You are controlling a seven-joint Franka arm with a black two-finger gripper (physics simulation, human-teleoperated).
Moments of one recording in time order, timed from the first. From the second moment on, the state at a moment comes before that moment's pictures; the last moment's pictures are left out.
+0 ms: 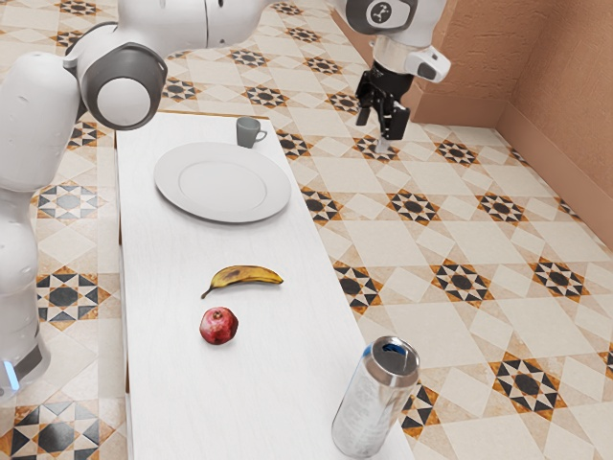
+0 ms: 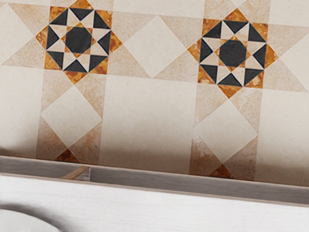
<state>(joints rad) 0.25 0.35 -0.22 -1.05 0.11 1.40 -0.03</state>
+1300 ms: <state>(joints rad) 0.06 -0.61 -0.50 -2.34 -0.24 1.73 0.60</state>
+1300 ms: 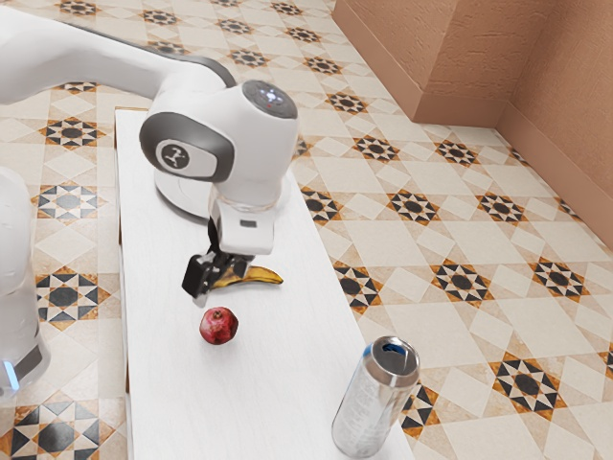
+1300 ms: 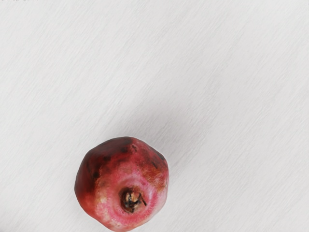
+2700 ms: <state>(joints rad) 0.04 -0.58 -0.45 -2.57 -0.33 1.99 0.82</state>
